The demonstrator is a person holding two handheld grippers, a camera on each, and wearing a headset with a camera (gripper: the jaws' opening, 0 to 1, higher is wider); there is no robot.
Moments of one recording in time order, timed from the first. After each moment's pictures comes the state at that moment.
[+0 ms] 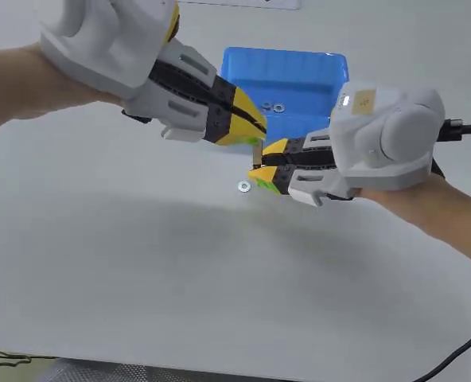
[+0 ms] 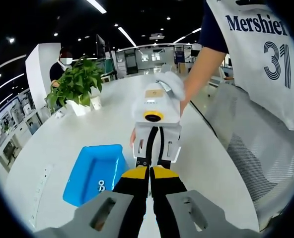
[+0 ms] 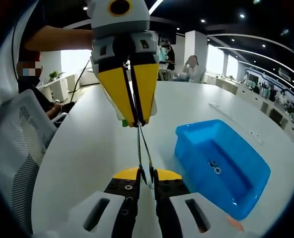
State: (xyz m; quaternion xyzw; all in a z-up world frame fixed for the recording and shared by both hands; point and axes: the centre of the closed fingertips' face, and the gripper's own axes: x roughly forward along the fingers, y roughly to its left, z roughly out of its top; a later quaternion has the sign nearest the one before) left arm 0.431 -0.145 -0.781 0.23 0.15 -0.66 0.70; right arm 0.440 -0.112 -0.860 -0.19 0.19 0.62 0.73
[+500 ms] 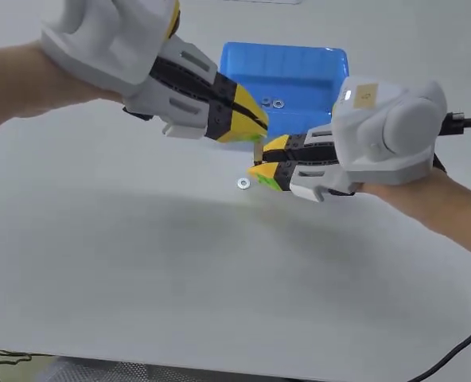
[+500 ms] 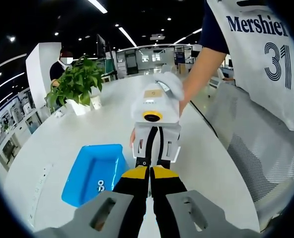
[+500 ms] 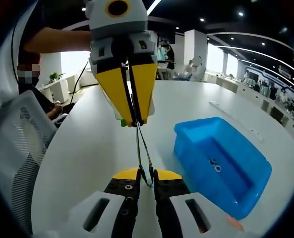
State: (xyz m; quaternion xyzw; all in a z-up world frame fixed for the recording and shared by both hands) left arm 0.432 -0.147 -0.784 0.23 0.15 -0.66 0.70; right arm 0.442 -0.115 -0.863 -0.18 0.20 0.62 0.73
